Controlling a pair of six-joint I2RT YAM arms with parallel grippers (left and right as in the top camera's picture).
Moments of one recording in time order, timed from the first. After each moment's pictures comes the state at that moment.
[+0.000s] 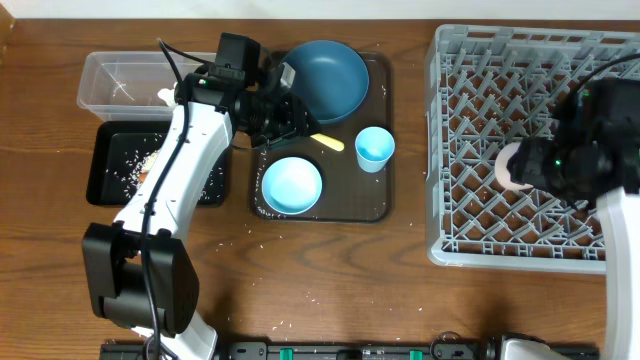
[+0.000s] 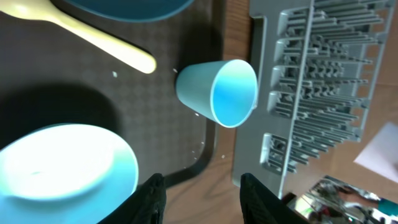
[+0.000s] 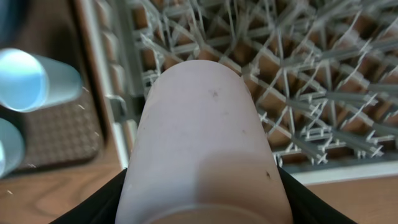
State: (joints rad) left arm -0.21 1.79 1.53 -0.92 0.63 -0.41; right arm -0.12 1.38 1.42 -1.27 -0.07 0.18
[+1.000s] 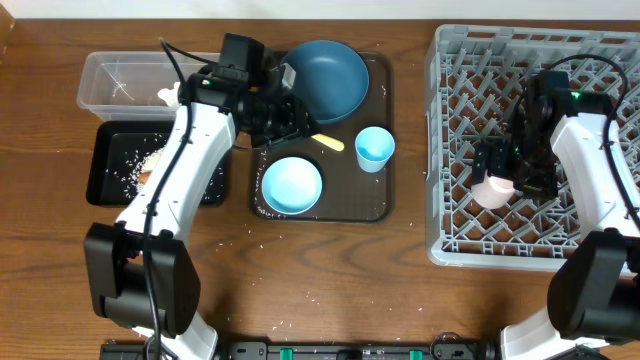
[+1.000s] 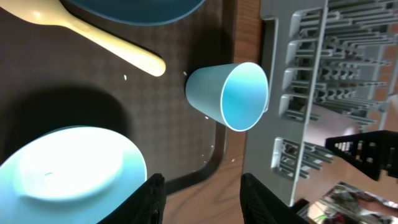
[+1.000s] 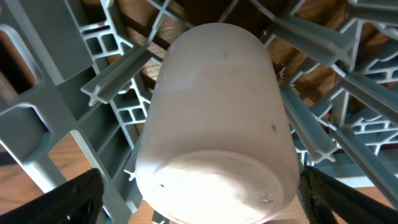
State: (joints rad) left arm -0.24 1.79 1.53 -0.91 0.57 -0.41; right arm -0.09 1.76 1.42 -1.29 -0.08 0.18
